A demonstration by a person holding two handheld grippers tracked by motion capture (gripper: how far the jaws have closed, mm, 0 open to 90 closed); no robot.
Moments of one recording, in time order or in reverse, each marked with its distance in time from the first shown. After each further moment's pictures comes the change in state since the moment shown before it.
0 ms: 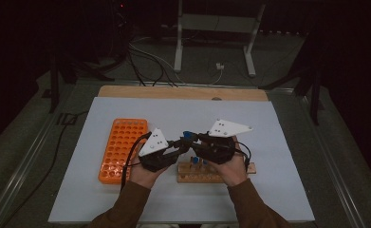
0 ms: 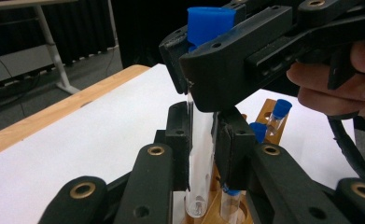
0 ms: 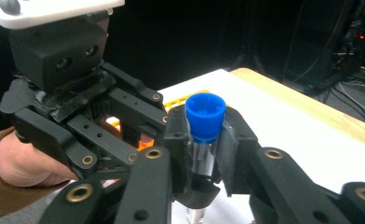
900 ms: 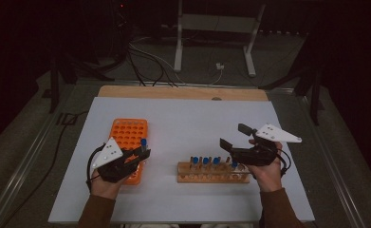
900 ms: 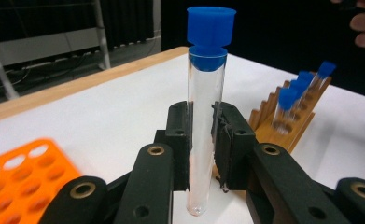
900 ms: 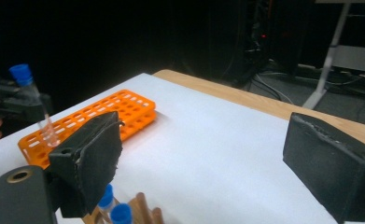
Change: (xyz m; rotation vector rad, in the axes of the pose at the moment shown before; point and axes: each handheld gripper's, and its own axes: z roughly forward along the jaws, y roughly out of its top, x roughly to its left) left arm 0.032 -0.062 -0.088 0.011 0.150 -0.111; right arm -0.044 -0.037 -0.084 -0.070 -0.291 0.123
